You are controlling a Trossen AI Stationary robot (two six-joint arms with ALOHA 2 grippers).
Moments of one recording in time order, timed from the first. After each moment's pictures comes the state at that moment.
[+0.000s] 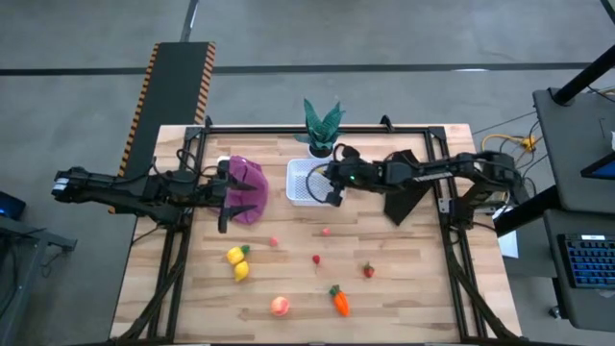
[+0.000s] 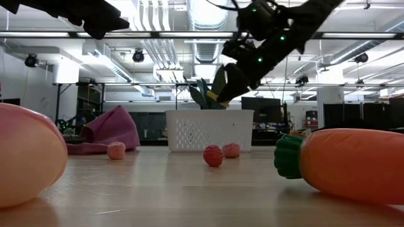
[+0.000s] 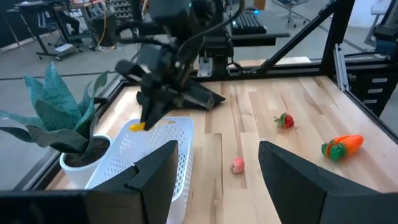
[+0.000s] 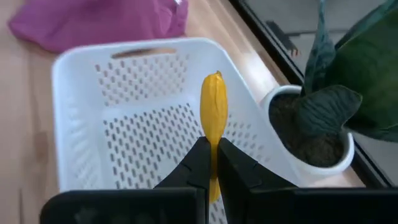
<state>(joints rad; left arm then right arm) -0.10 0.62 0.56 -0.15 -0.19 0.04 -0.18 1.74 0.94 0.04 0.29 -0.05</state>
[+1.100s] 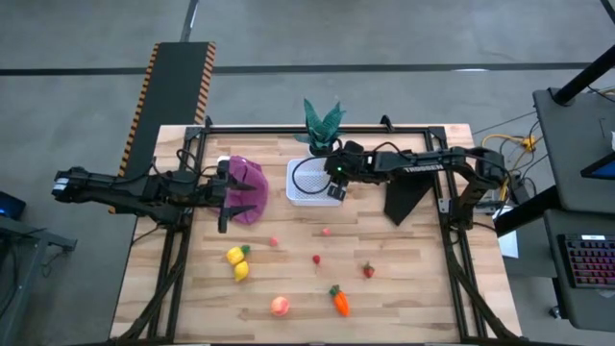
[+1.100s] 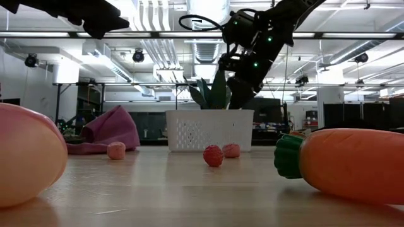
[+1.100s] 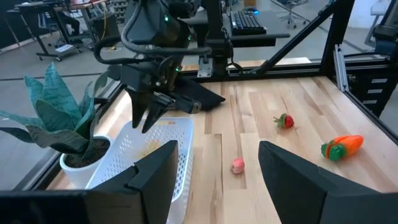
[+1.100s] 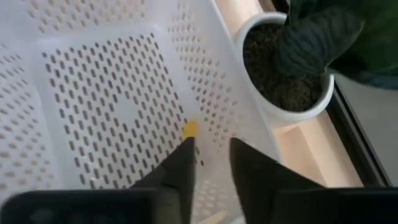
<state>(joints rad) -0.10 0.61 0.56 -0.15 -0.19 0.04 -0.23 1.82 1.13 -0.37 0.32 -0.02</state>
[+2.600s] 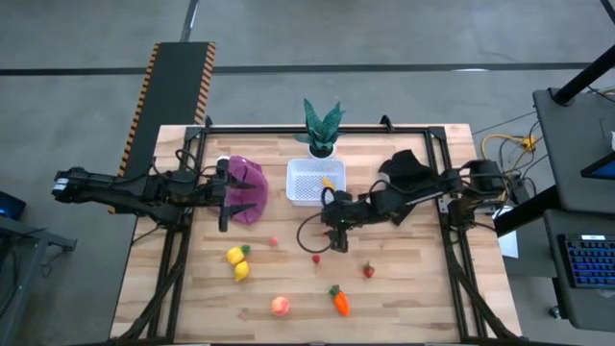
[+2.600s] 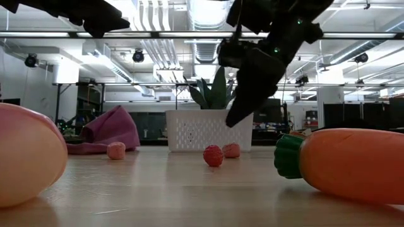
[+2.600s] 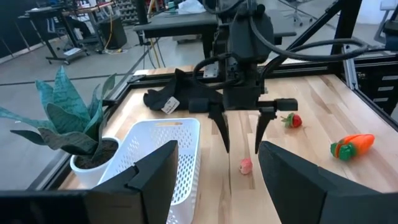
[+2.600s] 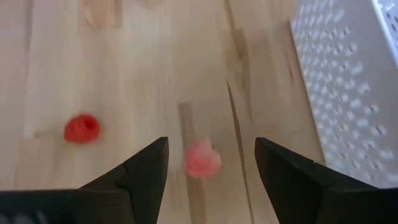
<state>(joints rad) -0.10 0.61 0.56 -0.15 -0.22 0.07 0.10 1.85 1.02 -0.21 0.08 0.20</state>
